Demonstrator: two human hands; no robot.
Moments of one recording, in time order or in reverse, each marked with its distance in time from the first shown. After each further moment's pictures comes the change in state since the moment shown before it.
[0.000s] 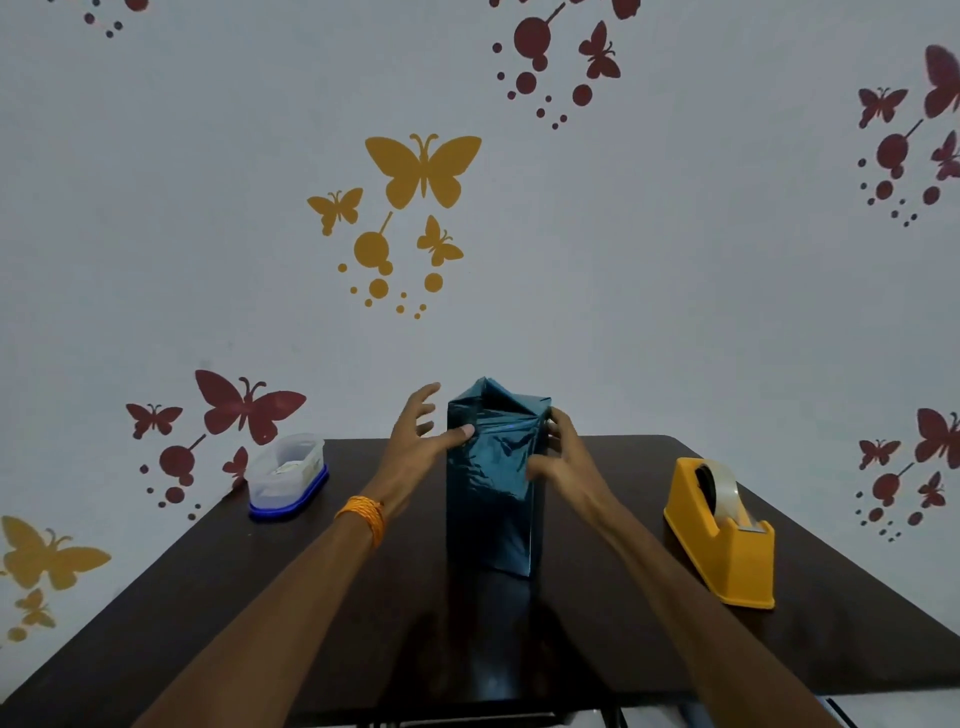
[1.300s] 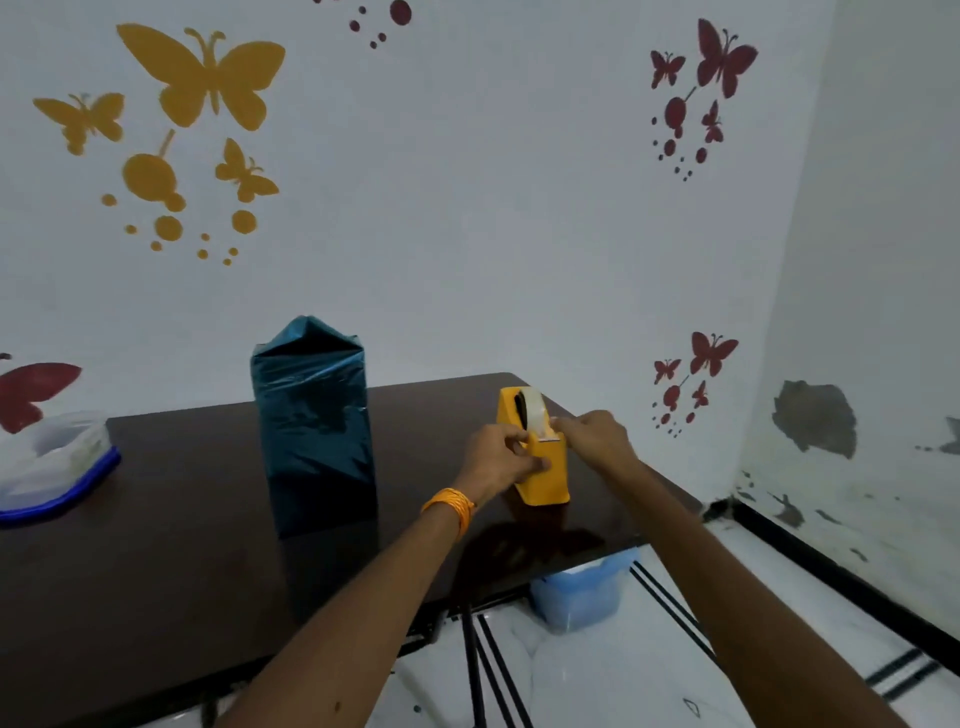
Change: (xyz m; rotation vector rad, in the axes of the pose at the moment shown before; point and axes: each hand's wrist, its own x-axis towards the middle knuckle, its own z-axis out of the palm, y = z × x) left_hand -0.057 -0.007 0.285 0.222 -0.477 0.007; right_hand -0.092 0.053 -0.193 -0.472 0.471 0.466
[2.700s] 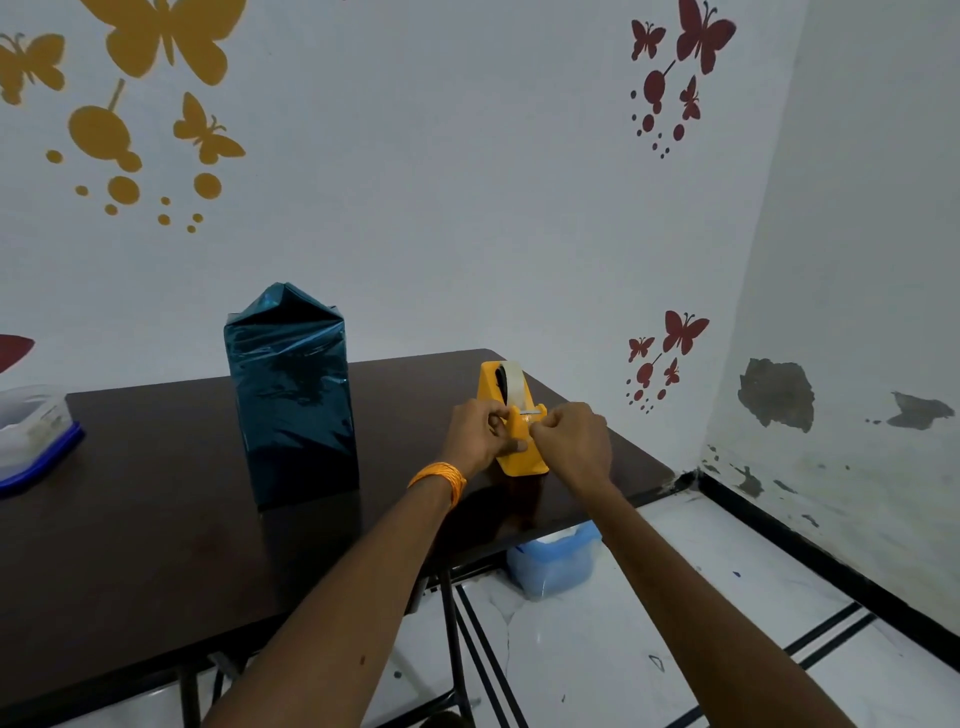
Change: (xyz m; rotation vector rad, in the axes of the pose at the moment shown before) left_hand 0.000 -0.012 0.003 0.125 0.047 0.123; right_hand -0.041 0.012 0.023 -0.072 0.151 -0.093
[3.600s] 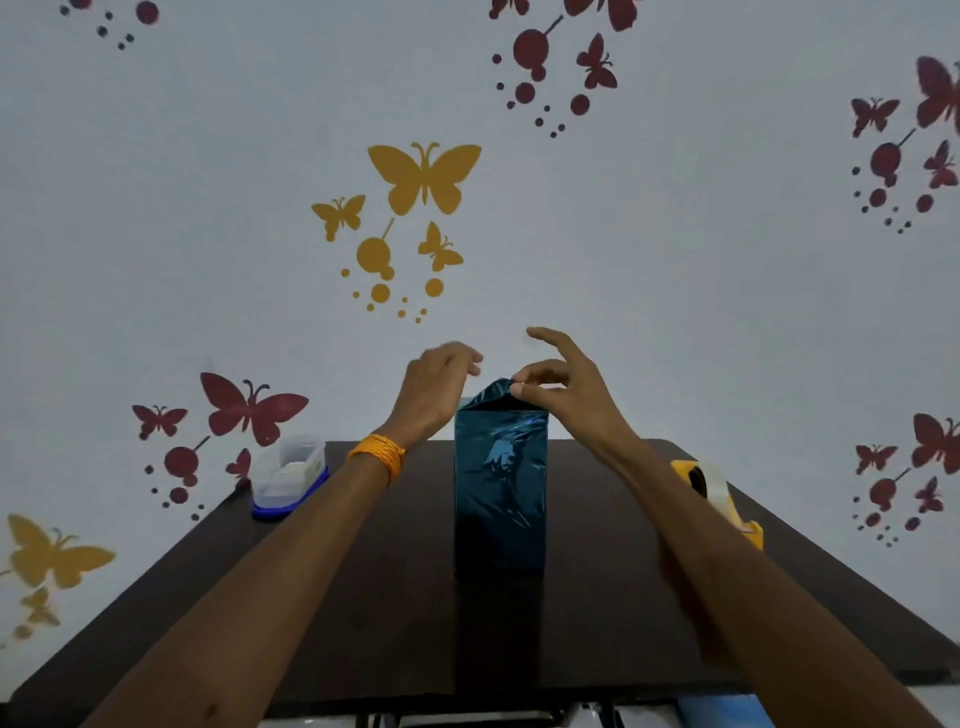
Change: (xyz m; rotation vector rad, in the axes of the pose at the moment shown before) left_hand -0.054 0.026 -0.295 0.059 0.485 -0.048; right_hand 0.016 -0.225 0.056 0.692 -0.459 -0.707
